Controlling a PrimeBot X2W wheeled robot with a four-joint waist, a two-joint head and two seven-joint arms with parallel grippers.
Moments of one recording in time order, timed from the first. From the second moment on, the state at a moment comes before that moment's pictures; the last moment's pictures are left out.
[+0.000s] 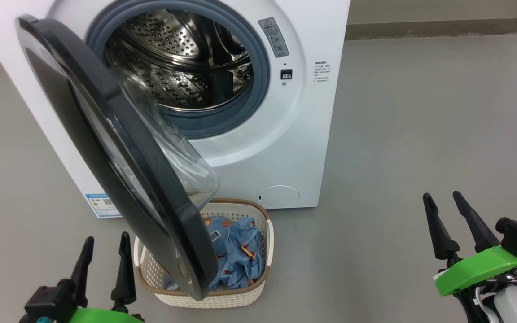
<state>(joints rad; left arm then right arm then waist) -0.08 0.10 -0.08 0.26 -0.36 -0.07 -0.25 -0.17 -0.28 0.18 0.35 0.57 0.13 -0.25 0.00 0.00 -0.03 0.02</state>
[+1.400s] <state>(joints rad) -0.08 0.11 -0.09 0.28 -0.36 -0.06 -0.25 -0.17 -0.23 0.16 0.38 0.49 0.13 -0.25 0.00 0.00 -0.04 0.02</state>
